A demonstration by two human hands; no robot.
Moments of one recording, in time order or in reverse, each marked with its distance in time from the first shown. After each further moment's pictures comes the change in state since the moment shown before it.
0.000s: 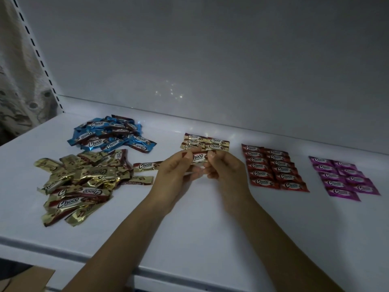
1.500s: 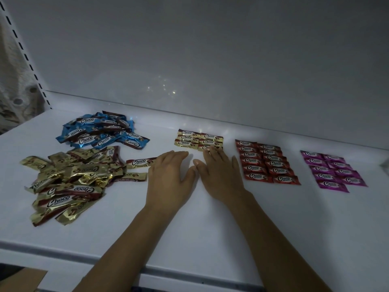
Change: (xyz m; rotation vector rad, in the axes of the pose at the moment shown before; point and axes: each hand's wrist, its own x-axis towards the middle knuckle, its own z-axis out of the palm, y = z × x) left_hand -0.004 -0.020 -0.011 1.273 0.133 0.352; right_hand 0.015 0.020 -0.013 -1.475 -0.230 -0.140
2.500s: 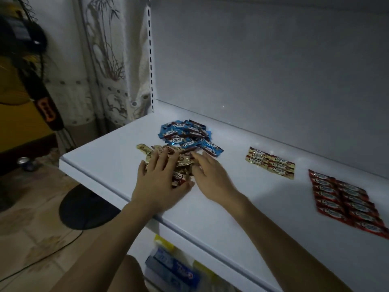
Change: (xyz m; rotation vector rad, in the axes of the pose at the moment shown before) left_hand -0.055 -0.101 -0.121 0.474 -0.065 -0.315; right_hand 0.011 -0.158 0.017 0.412 -0.150 -0.387
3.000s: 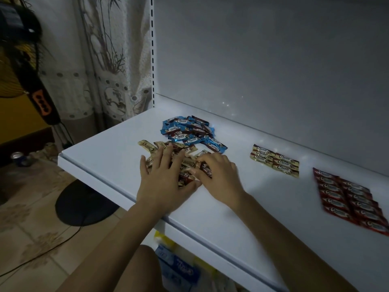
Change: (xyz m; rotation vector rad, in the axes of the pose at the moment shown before) left_hand -0.004 0.001 0.000 0.025 0.076 0.048; right_hand -0.002 0.012 0.004 -0.215 0.127 -0.093
